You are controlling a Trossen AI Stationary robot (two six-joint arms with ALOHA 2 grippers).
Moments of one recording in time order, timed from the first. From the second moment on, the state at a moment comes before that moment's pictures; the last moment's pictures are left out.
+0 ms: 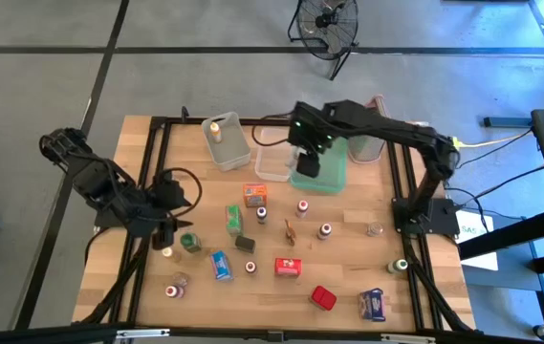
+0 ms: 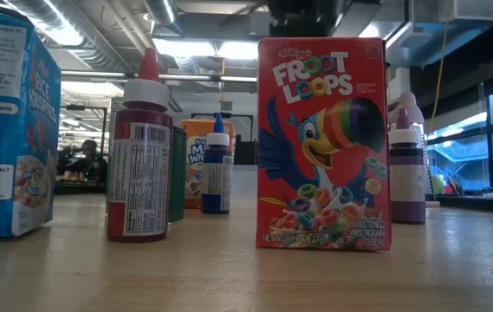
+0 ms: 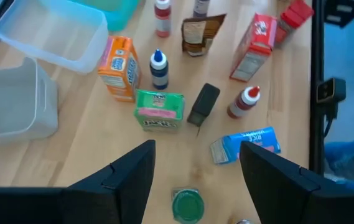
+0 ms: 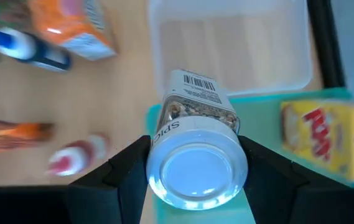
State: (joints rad) left arm -0.64 1.14 1.47 -1.37 -0.45 -0.80; right arm -0.30 1.82 1.80 -1.22 -0.01 -0.11
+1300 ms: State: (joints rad) left arm -0.63 1.14 1.47 -1.36 -0.55 -0.90; right arm -0.34 2.04 1.88 -1.20 -0.04 -0.49
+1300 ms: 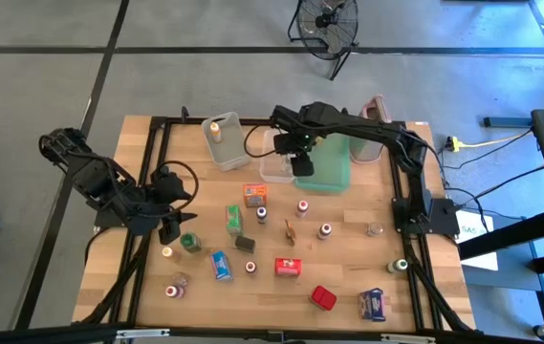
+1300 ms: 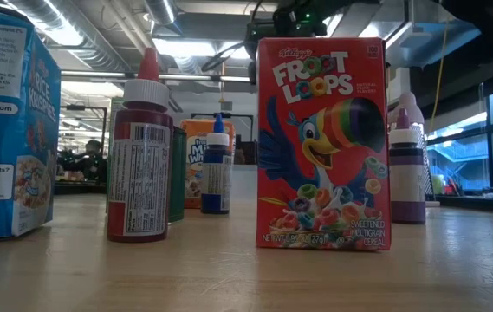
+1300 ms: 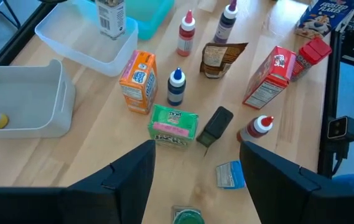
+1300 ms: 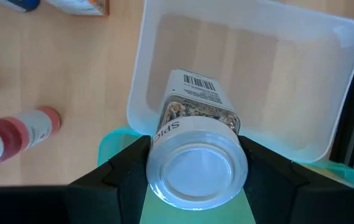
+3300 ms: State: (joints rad) left arm -0.66 1.12 1.43 -1.36 -0.52 -0.89; right arm -0.29 2.12 2.05 -1.33 0.11 -0.37
